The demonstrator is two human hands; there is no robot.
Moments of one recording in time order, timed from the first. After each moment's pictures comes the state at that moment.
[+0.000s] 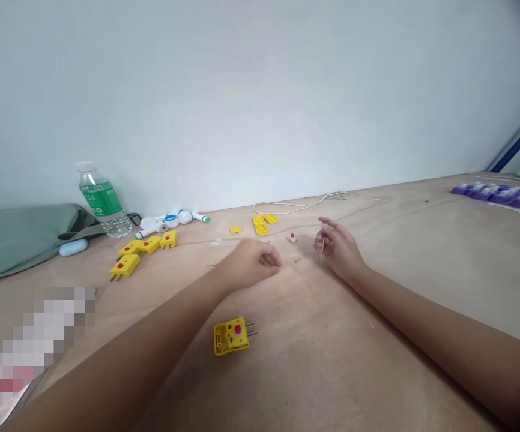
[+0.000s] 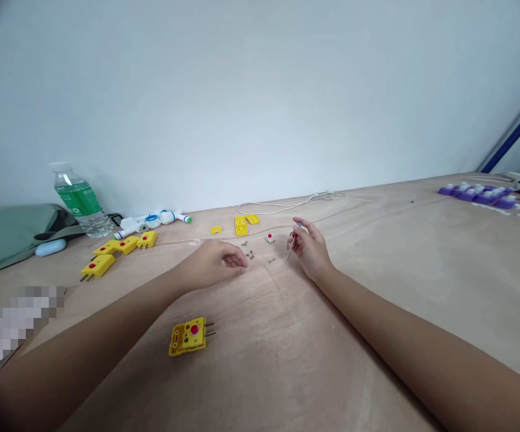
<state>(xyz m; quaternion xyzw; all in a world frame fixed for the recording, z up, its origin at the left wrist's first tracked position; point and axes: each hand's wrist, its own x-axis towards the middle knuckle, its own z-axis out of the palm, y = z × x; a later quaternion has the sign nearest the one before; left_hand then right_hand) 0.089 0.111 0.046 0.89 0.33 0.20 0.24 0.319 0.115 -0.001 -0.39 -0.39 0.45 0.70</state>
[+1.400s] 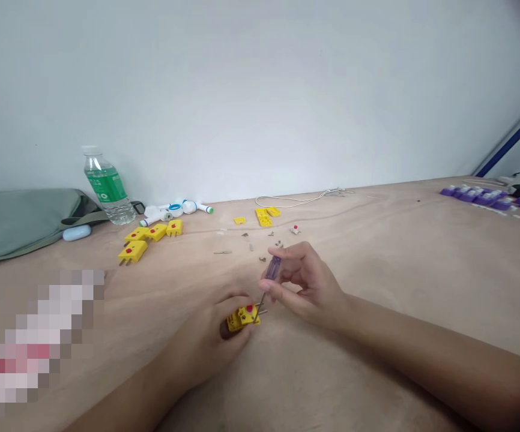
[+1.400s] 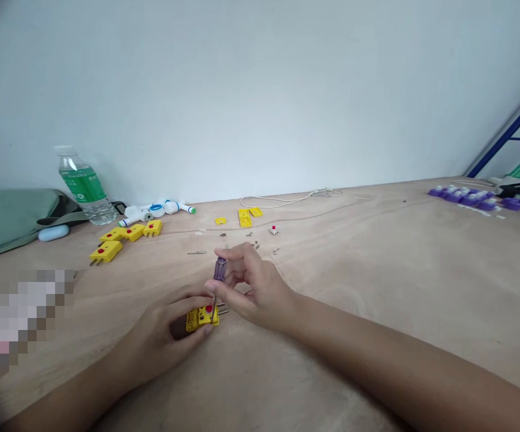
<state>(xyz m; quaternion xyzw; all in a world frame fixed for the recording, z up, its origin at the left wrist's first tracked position) 0.008 0.013 0.006 0.86 0.35 0.27 0.27 0.202 0.019 0.029 -0.27 -0.78 0.25 0.51</state>
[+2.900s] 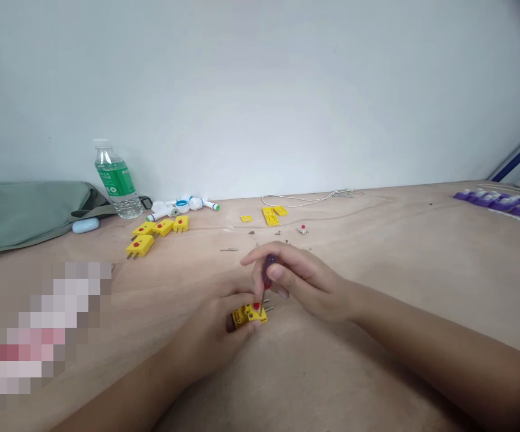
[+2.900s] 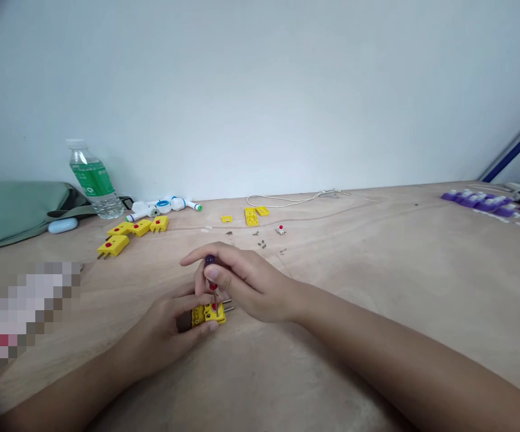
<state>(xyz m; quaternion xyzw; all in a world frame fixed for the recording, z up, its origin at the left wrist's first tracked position) 0.006 0.015 0.010 0.84 0.36 0.27 0.30 0.192 0.028 0.060 -0.18 -0.79 0.45 0.36</state>
